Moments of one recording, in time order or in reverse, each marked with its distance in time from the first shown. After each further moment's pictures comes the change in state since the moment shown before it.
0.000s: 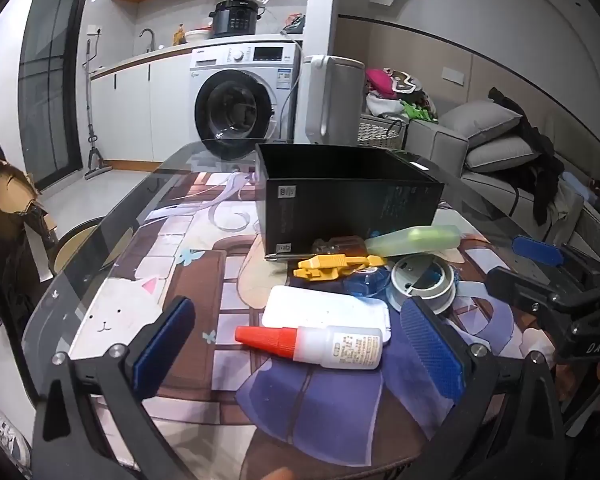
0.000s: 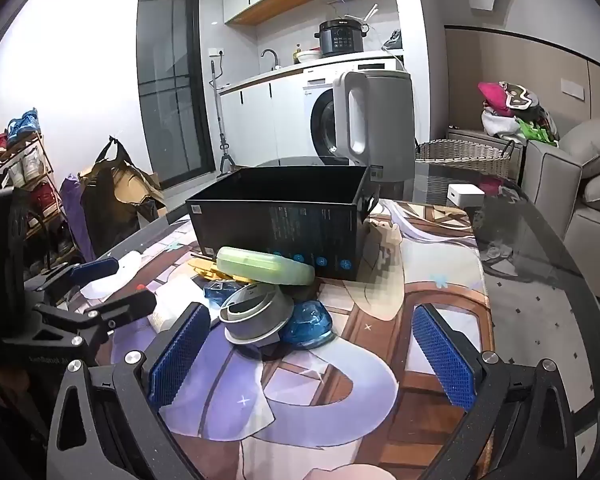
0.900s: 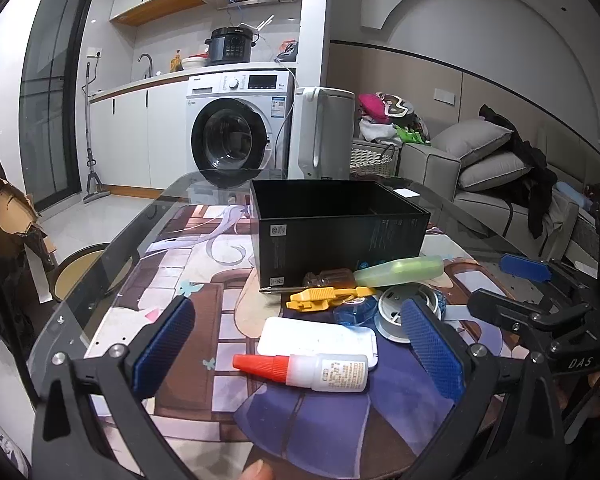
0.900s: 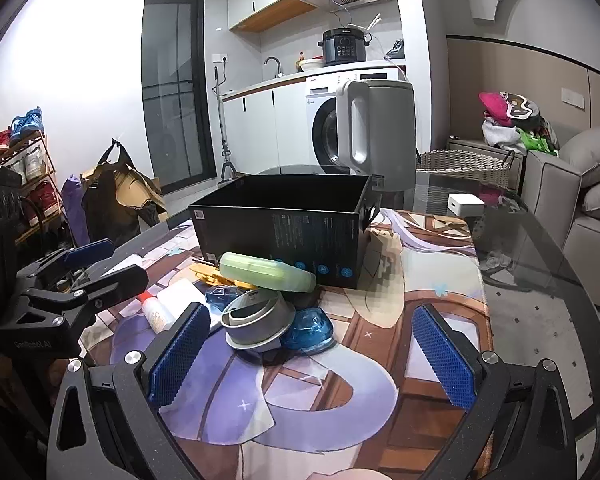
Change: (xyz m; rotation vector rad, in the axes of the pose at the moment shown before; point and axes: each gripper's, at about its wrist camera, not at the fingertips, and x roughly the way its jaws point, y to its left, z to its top) left arm -0.016 -0.006 0.007 0.034 -0.114 0.005; right arm -0.001 0.003 -0.001 -0.029 -0.036 -0.008
